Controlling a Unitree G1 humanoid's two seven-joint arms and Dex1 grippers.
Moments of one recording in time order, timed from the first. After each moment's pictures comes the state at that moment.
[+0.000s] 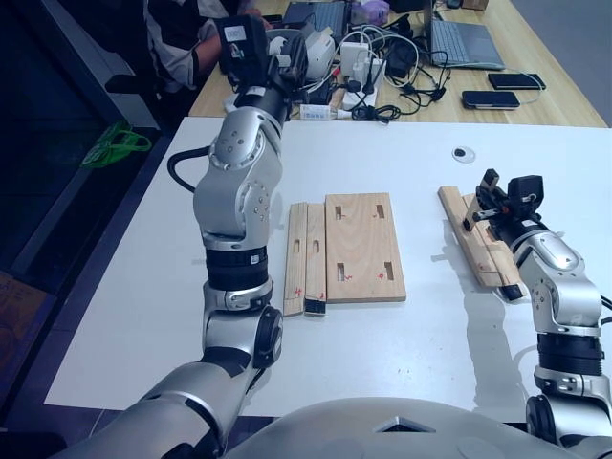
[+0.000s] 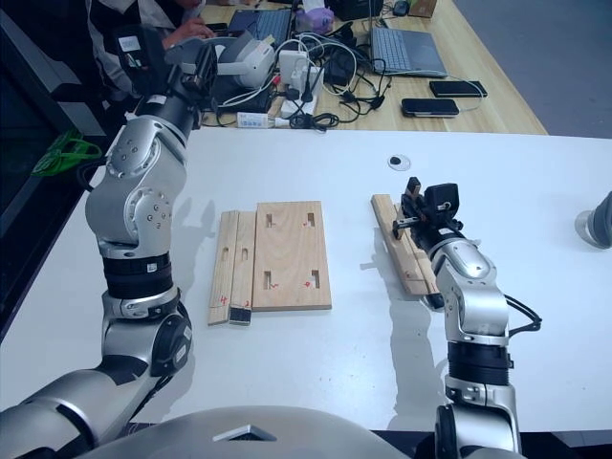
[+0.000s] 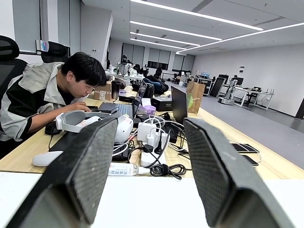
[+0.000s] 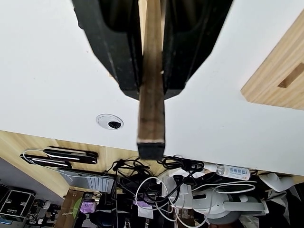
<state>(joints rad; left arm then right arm) -0.70 0.05 0.13 -0.11 -0.21 0.60 0.04 -0.13 -0.37 -0.17 -0.04 0.23 0.42 0.32</state>
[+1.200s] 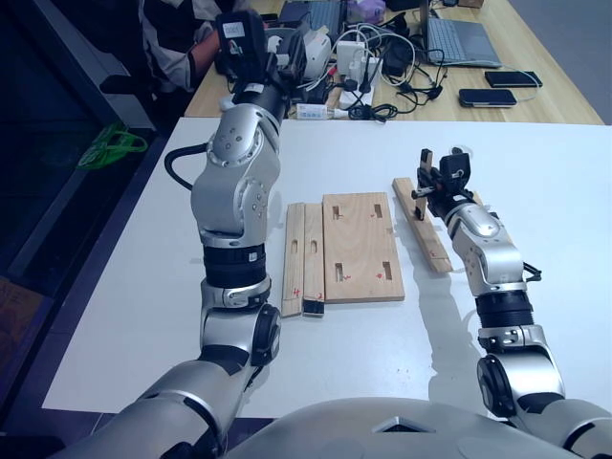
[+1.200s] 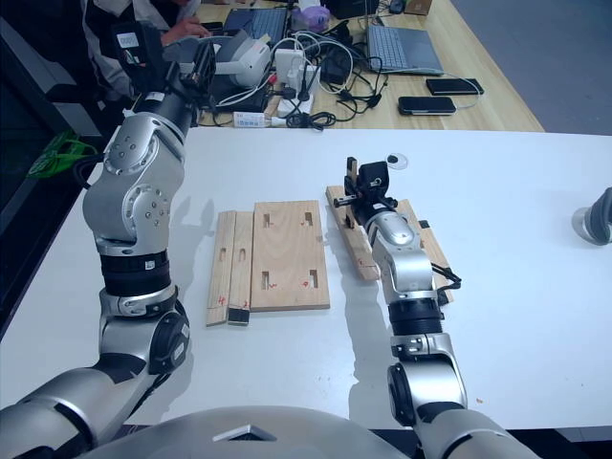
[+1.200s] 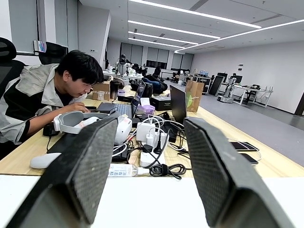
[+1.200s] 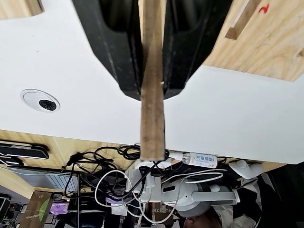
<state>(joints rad) -0.71 0.06 0.13 -0.10 -0.21 0.61 0.03 -0.39 -0.16 -0.01 0.18 0.14 0.39 0.21</state>
